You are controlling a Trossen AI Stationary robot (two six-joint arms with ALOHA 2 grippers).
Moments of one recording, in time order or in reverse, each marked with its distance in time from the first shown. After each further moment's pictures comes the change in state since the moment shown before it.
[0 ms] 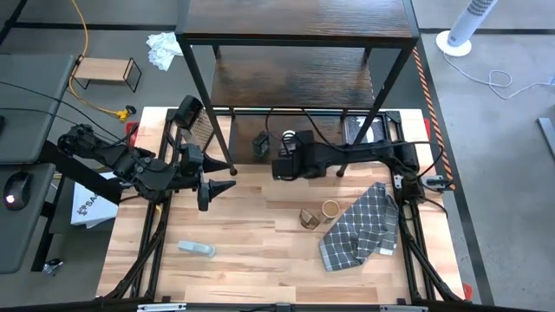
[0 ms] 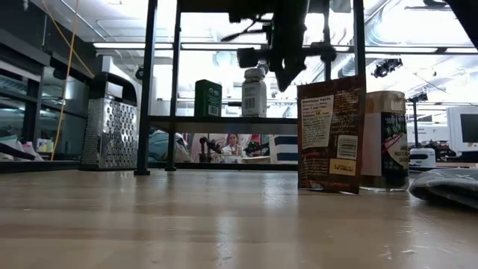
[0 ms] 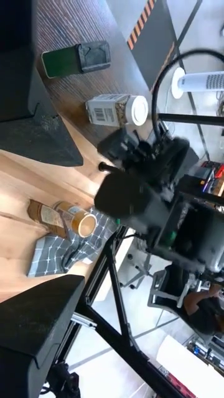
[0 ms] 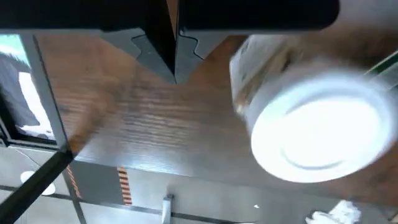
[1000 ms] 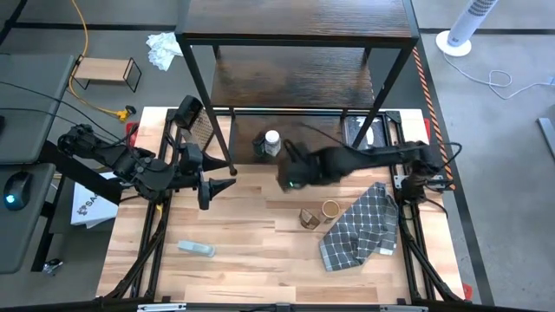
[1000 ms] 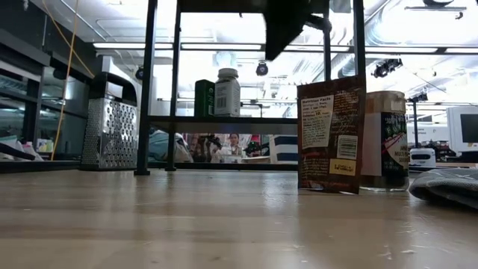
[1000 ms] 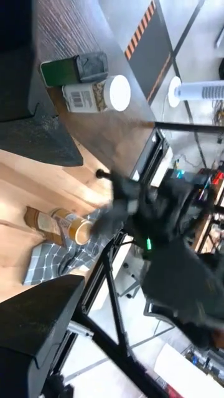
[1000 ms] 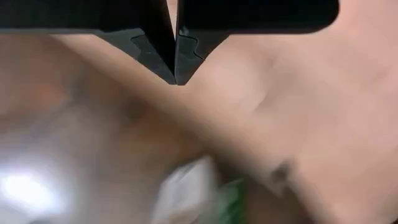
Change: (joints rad) left arm 0.000 0.000 0.000 -0.006 -0.030 0.005; right arm 0.103 -0.157 -0.010 0.191 -0.315 -0.494
